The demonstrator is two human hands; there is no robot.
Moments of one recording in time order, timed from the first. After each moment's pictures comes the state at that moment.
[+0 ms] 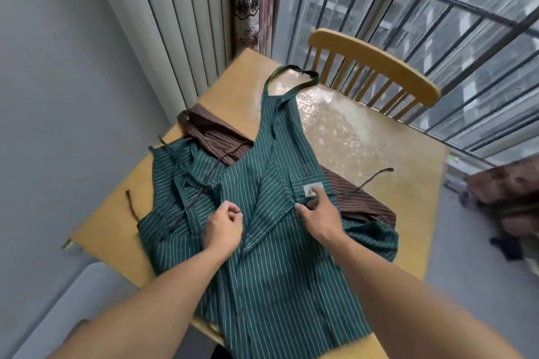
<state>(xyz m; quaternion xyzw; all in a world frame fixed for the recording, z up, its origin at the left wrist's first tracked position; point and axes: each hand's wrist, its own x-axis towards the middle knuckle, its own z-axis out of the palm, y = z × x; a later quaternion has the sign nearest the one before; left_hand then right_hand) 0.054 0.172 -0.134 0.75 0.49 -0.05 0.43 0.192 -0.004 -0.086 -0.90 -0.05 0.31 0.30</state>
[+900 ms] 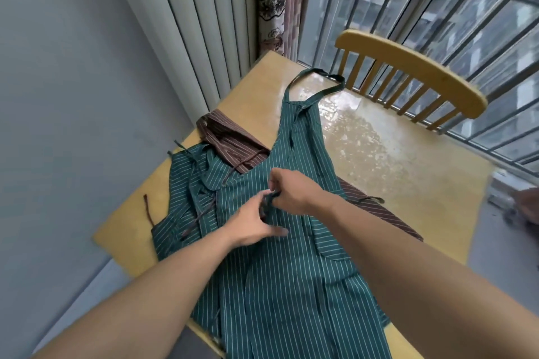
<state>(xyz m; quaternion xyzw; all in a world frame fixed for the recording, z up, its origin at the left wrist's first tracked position) 0.100 0.199 -0.087 0.77 0.27 -0.22 0.54 0.240 0.110 -0.032 -0.82 -0.41 0.37 0.12</state>
